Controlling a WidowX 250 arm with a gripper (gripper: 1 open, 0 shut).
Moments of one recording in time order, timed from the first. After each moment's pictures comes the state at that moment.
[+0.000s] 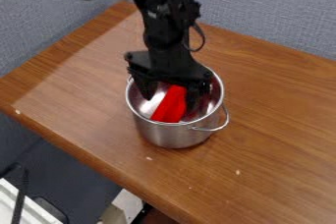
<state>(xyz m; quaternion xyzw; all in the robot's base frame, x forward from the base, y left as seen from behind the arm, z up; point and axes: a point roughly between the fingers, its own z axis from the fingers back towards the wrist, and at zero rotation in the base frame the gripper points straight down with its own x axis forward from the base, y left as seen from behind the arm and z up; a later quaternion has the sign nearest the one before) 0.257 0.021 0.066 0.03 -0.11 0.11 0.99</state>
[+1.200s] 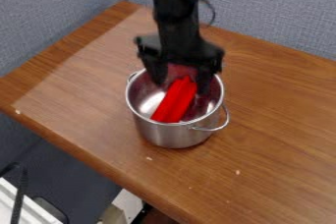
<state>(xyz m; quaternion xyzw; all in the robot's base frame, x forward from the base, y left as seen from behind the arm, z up) 0.270 0.012 0.103 0.00 -0.10 0.10 0.99</state>
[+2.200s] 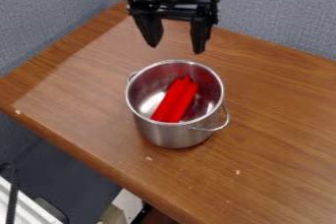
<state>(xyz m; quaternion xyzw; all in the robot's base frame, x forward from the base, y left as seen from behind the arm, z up) 0.274 0.019 0.137 -0.02 -0.09 0.08 0.99</state>
